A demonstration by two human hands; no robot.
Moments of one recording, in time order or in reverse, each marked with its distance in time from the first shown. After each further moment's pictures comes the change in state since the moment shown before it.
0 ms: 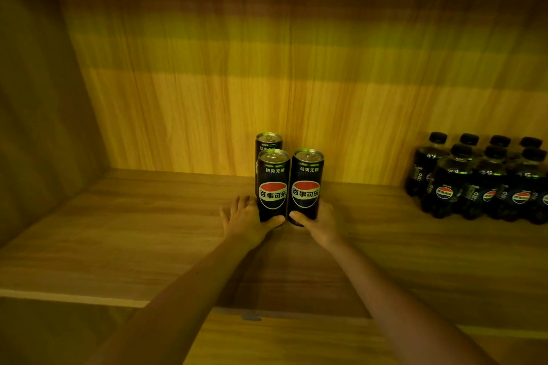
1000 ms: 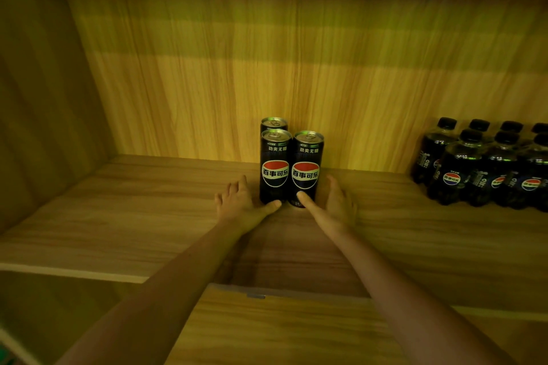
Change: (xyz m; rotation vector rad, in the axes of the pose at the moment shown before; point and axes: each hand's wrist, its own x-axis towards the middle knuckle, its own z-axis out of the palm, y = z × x) left_hand -0.016 -0.009 -0.018 -0.037 0.042 -0.054; right_hand -0.017 -0.007 -0.012 -0.167 0.093 0.067
